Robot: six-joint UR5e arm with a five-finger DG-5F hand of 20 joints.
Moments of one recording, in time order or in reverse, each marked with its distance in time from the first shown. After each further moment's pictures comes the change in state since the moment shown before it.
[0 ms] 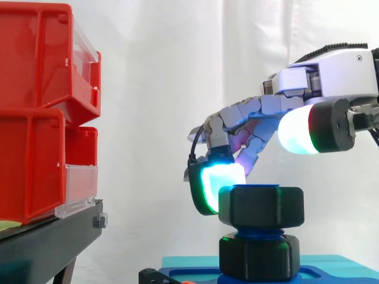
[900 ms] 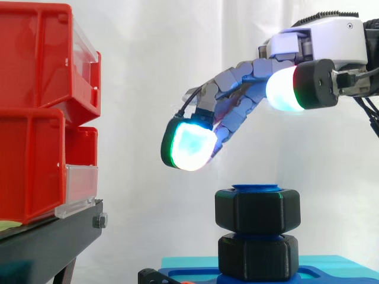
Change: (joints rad) arm -0.014 0.000 0.084 -0.059 -0.022 -0.018
